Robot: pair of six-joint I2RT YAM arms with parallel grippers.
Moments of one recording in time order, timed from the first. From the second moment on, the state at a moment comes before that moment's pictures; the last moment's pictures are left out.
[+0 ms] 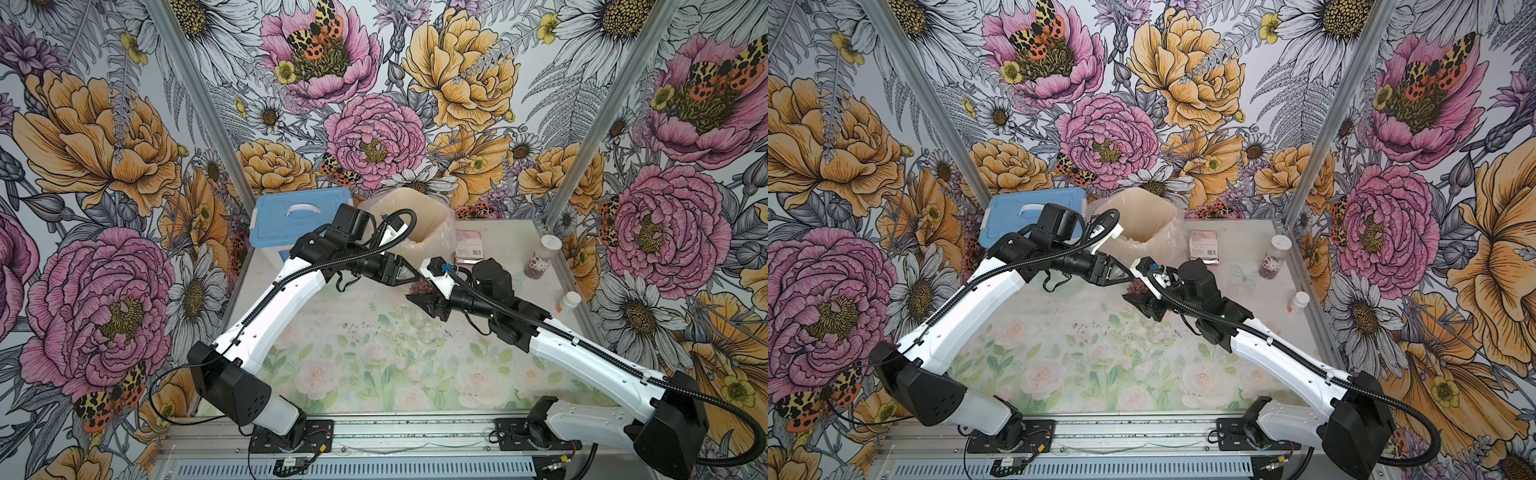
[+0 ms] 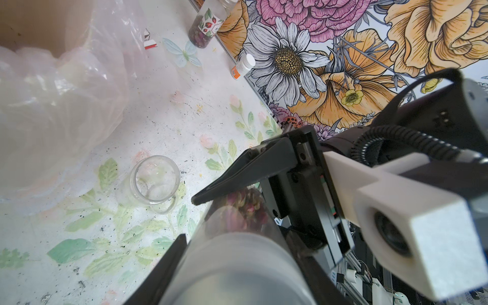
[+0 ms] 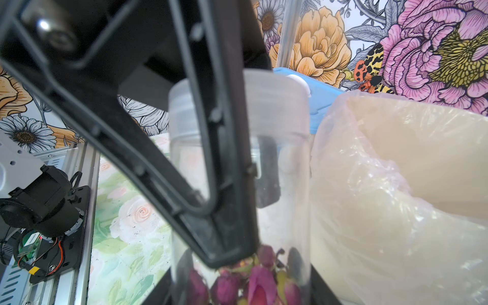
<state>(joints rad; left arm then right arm) -0.53 1.51 1.62 -0.97 0.75 -0.19 0.70 1.19 0.91 -0.04 -0.39 -0.16</state>
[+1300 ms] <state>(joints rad) -0.39 1.27 1.51 -0.86 0.96 0.16 0.53 1.10 0.84 -0.06 -0.76 0.05</state>
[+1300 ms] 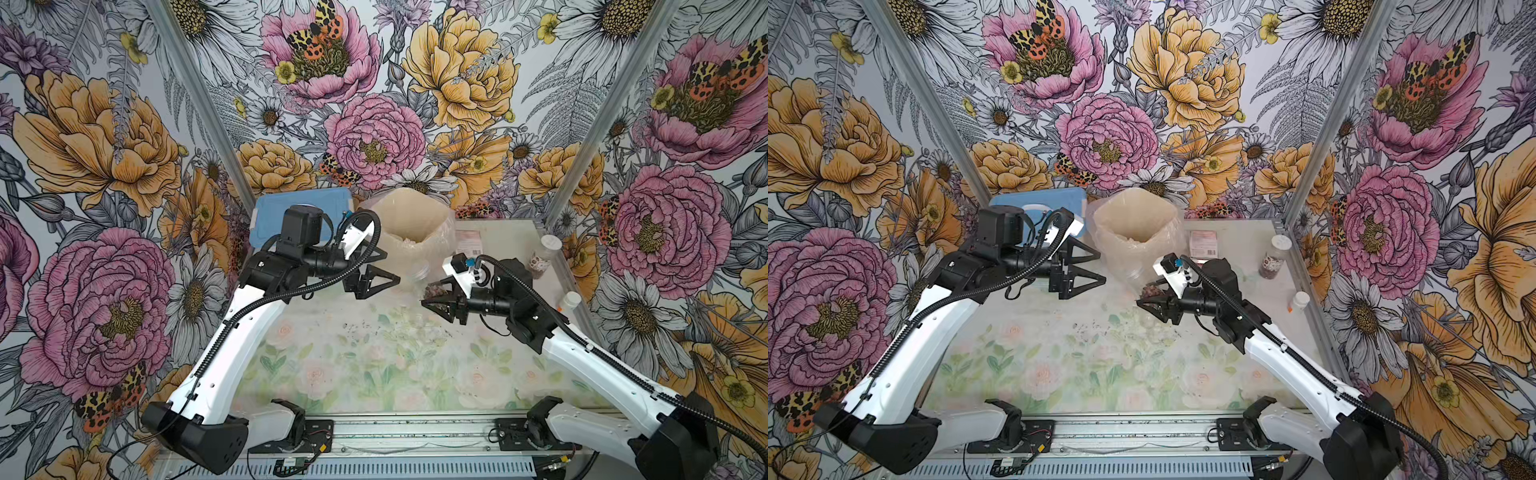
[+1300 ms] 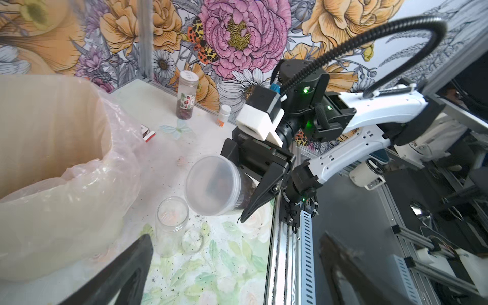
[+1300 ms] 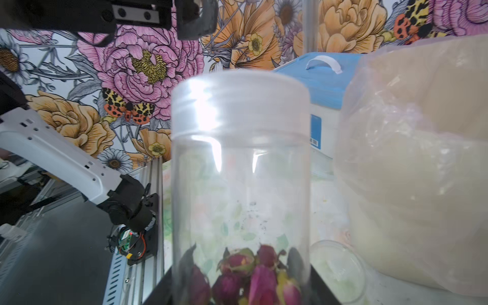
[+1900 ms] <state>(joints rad) -0.46 1.42 1.51 -0.86 1.07 0.21 0.53 1.10 0.85 -0.06 -0.84 0.09</state>
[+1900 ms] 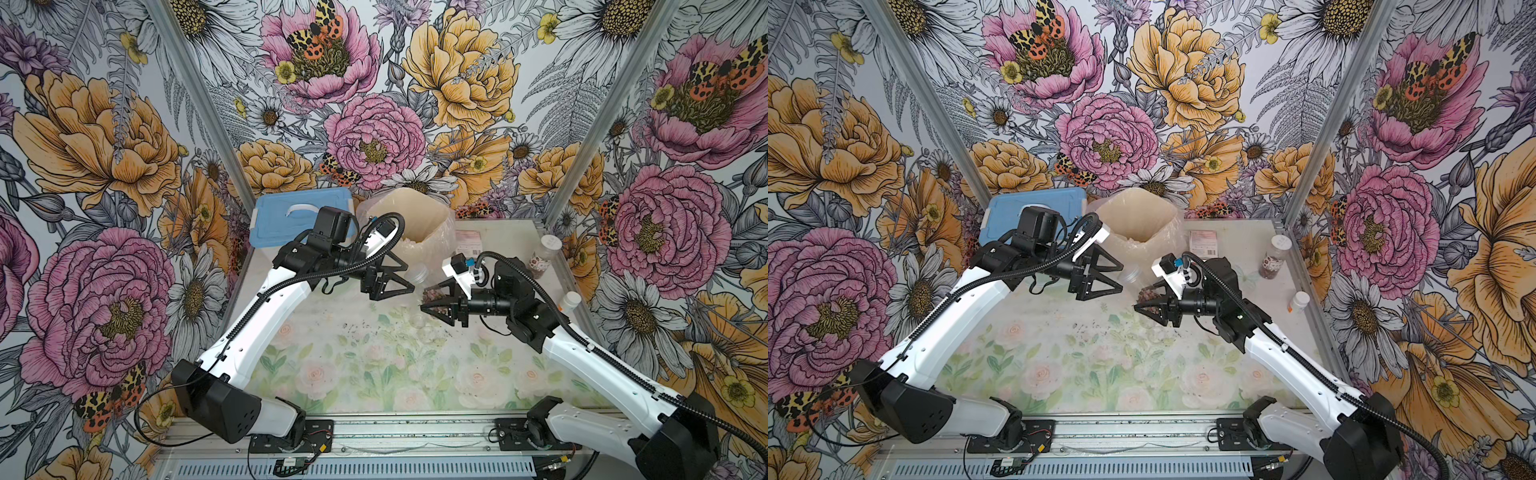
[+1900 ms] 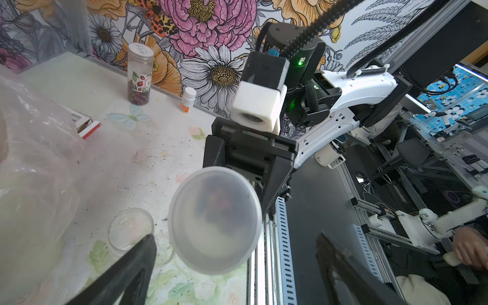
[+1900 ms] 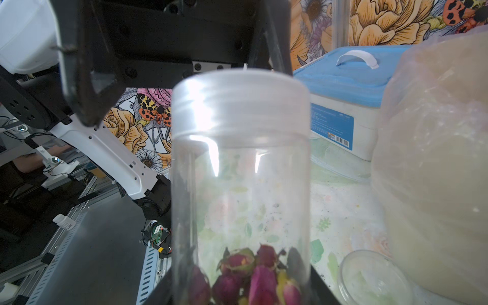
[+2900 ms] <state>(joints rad) -0.50 1.47 1.57 -0.86 0.98 0.14 0.53 1.10 0.85 -0.05 -0.81 0.07</state>
